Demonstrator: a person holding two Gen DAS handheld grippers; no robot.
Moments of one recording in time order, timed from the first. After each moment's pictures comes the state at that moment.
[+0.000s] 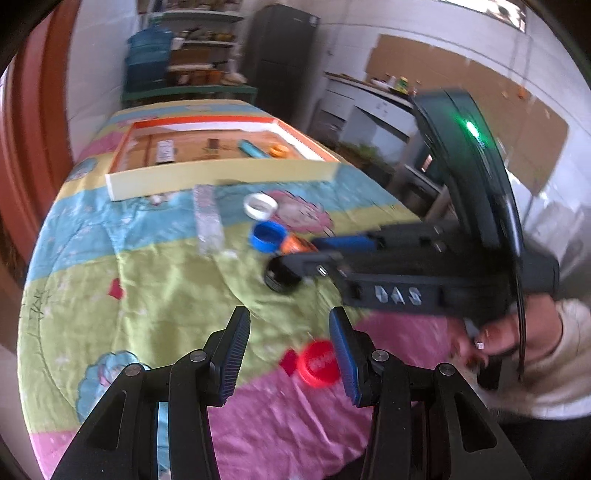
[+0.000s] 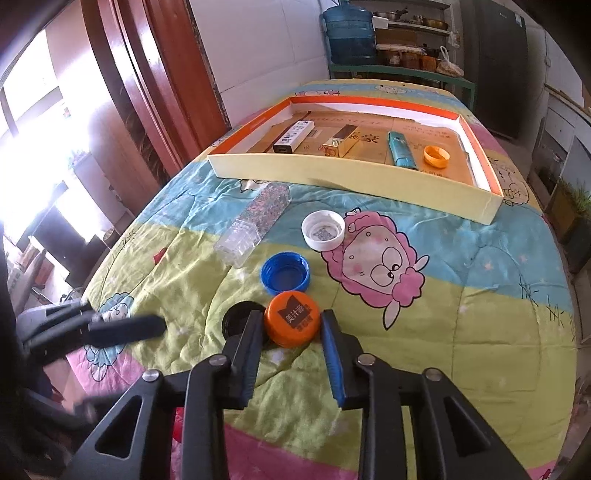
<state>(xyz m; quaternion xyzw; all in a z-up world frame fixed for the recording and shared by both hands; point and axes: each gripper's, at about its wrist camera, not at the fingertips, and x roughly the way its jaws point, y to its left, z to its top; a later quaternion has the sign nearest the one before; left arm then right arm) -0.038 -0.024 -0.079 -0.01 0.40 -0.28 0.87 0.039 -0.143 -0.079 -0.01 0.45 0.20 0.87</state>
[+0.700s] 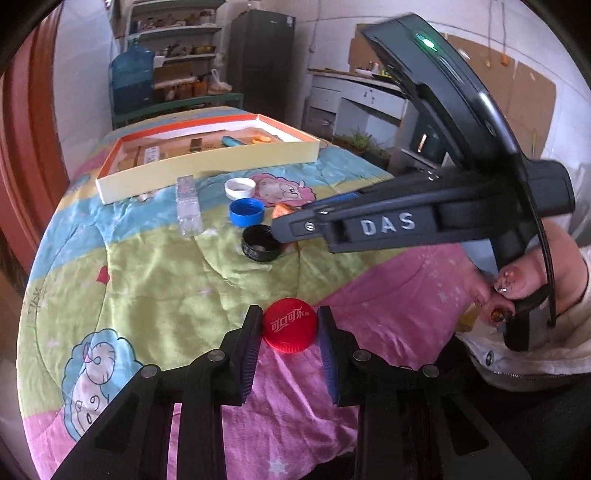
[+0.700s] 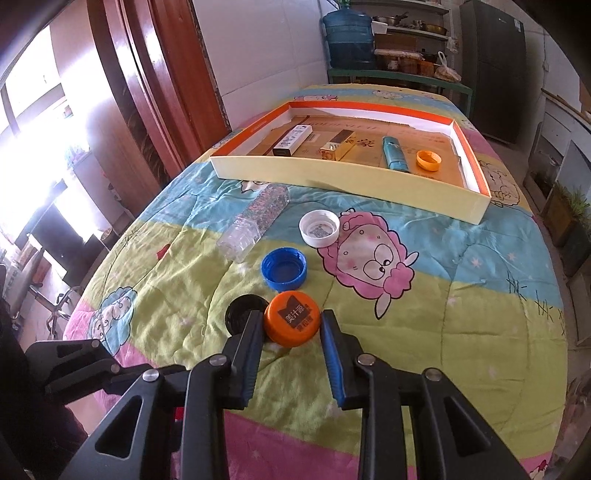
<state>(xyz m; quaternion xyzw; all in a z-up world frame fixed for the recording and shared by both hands) -0.065 -0.034 -0.095 0.05 0.37 -0.27 0.89 0.028 -0.149 -0.073 -0.01 0.44 0.20 0.88</state>
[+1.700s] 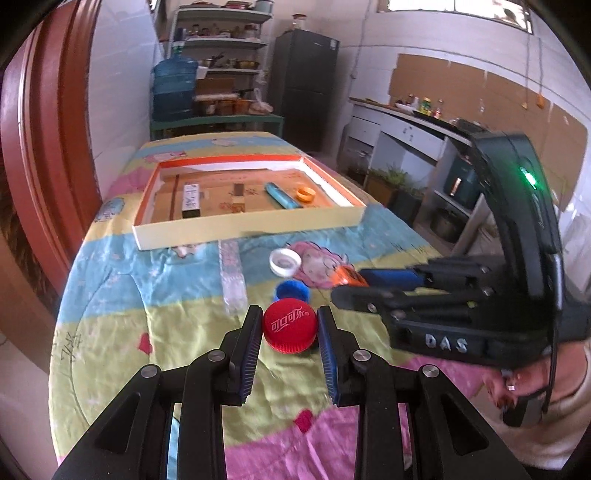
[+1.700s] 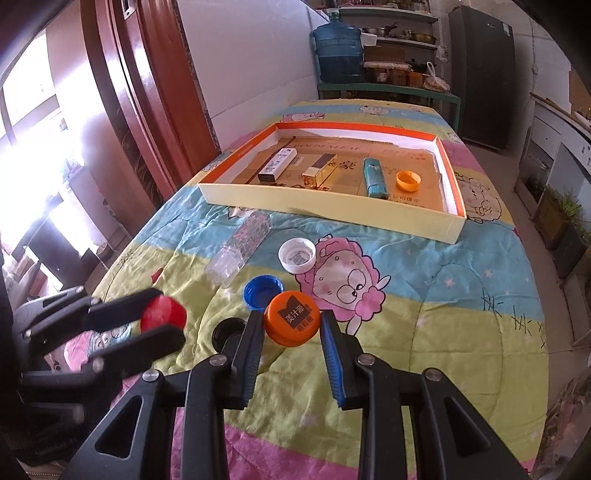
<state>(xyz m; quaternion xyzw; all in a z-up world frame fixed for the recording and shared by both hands) -0.013 -0.032 -0.049 0.00 0.34 -0.21 0.92 0.031 -0.165 -0.055 -0.01 0.42 0.18 0.89</state>
